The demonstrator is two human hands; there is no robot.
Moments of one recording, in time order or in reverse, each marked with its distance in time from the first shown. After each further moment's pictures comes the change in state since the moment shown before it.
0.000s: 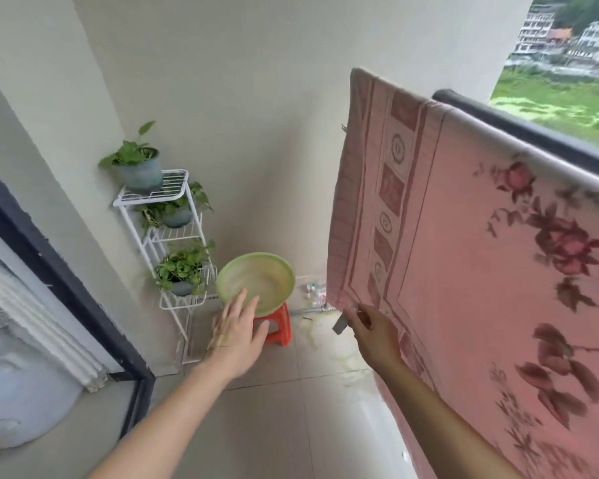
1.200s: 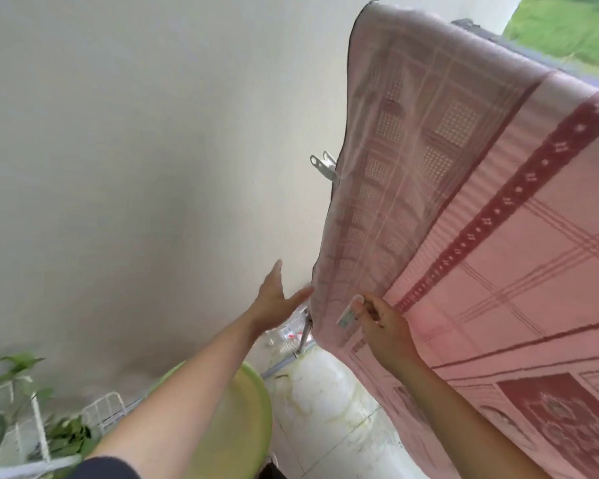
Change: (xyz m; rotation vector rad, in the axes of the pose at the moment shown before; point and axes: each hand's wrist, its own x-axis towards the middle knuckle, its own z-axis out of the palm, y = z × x) left_hand 0.738 0.058 0.133 -0.516 -0.671 0.161; right_hand 0.576 -0.049 0.090 0.071 0.214 0.319
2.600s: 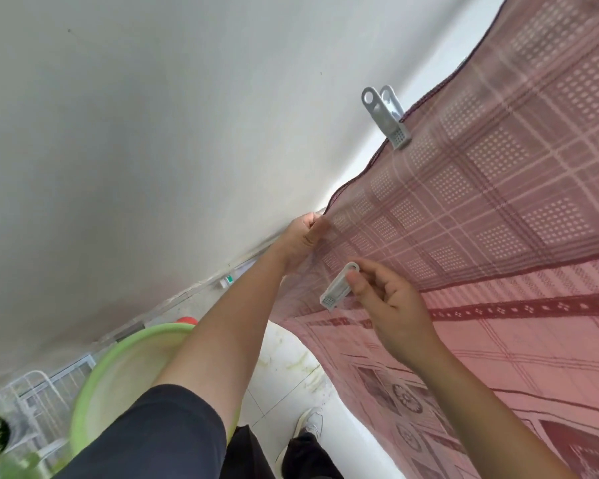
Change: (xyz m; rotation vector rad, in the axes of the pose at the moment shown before) left_hand 0.114 -0.023 0.020 -0.765 -0.406 0.101; right_hand 0.012 -0.051 0.059 0.020 -0.025 0.033
